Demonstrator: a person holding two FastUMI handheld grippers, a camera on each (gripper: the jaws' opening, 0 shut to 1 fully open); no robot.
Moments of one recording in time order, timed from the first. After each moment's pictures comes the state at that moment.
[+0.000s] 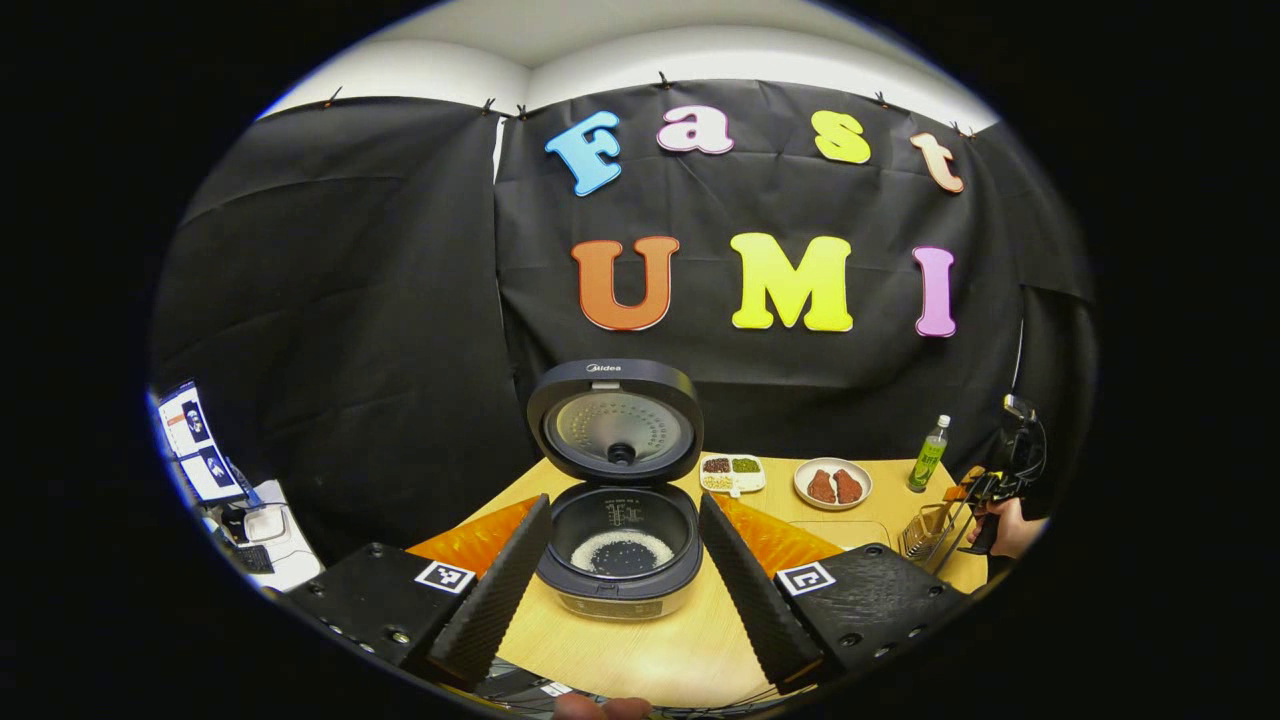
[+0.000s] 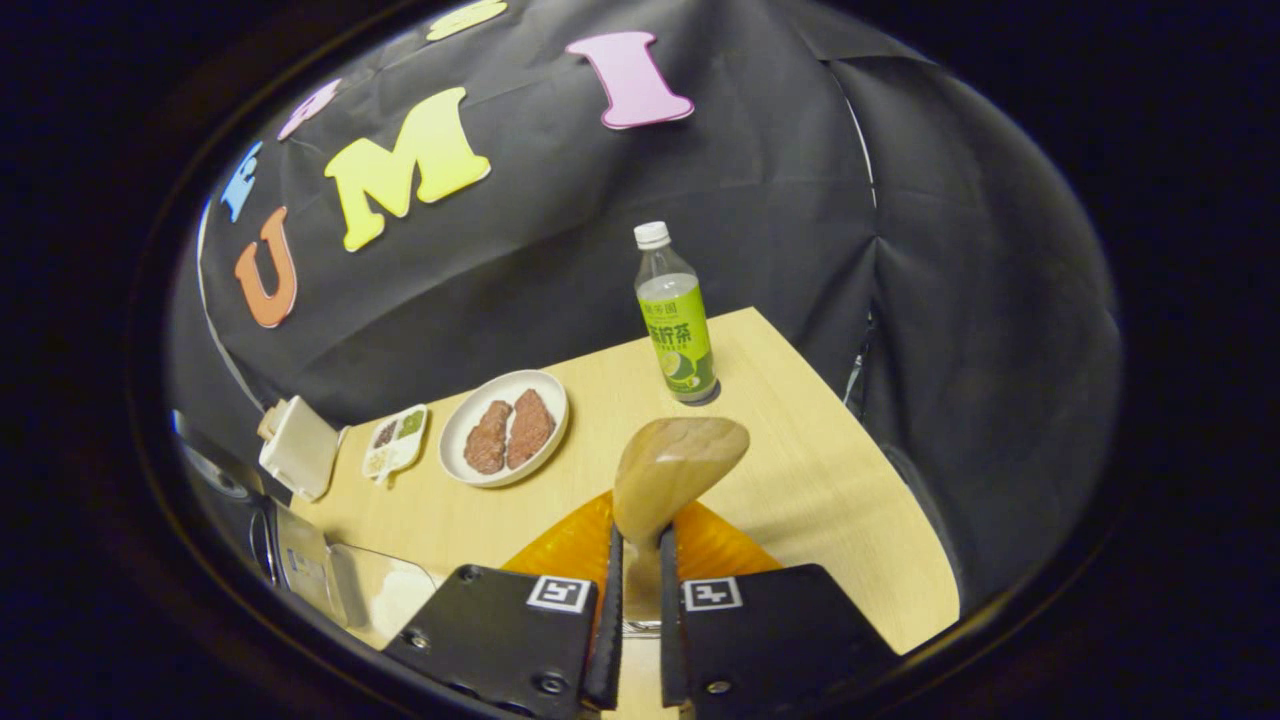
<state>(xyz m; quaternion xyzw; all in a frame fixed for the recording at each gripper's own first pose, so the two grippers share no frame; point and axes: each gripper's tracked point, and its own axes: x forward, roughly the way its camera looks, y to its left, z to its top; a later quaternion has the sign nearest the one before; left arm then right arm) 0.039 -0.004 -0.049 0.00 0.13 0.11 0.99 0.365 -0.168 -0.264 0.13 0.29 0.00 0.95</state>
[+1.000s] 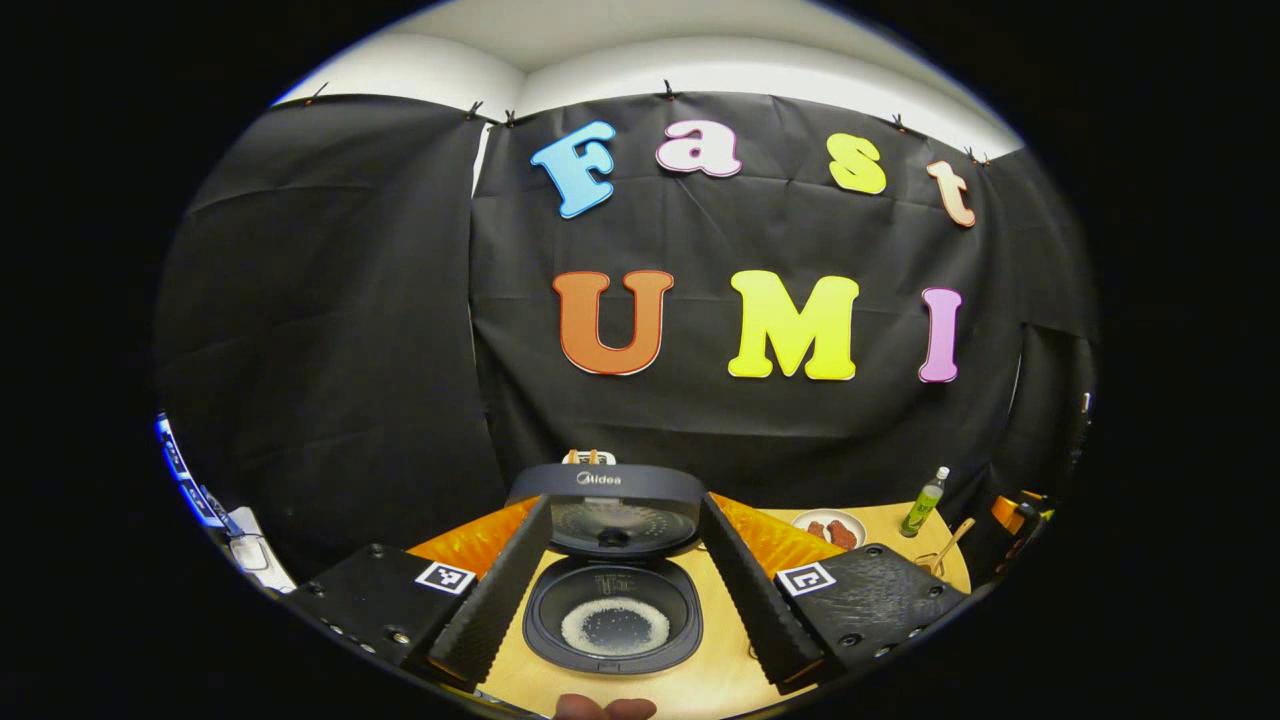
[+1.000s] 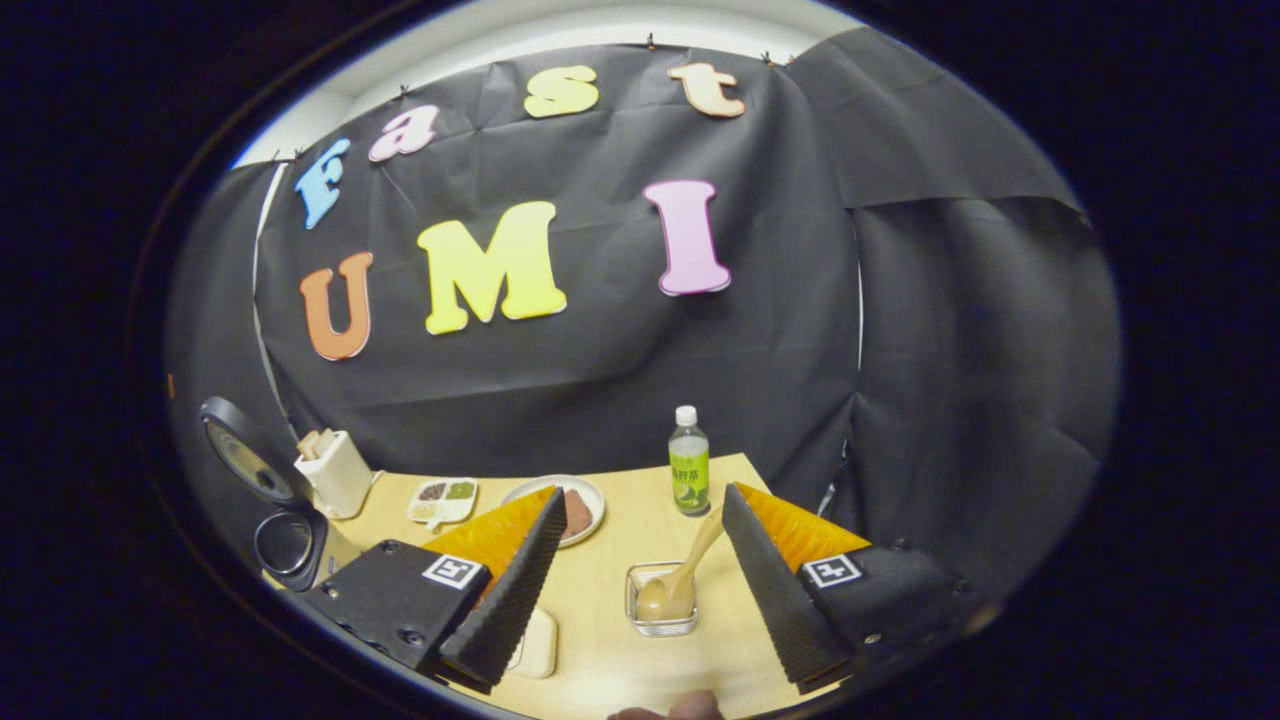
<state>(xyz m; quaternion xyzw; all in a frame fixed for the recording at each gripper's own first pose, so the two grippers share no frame) 0.157 0.036 0.022 -0.02 0.10 0.07 0.99 0.253 -0.149 -0.082 0.05 0.11 0.00 0.99</state>
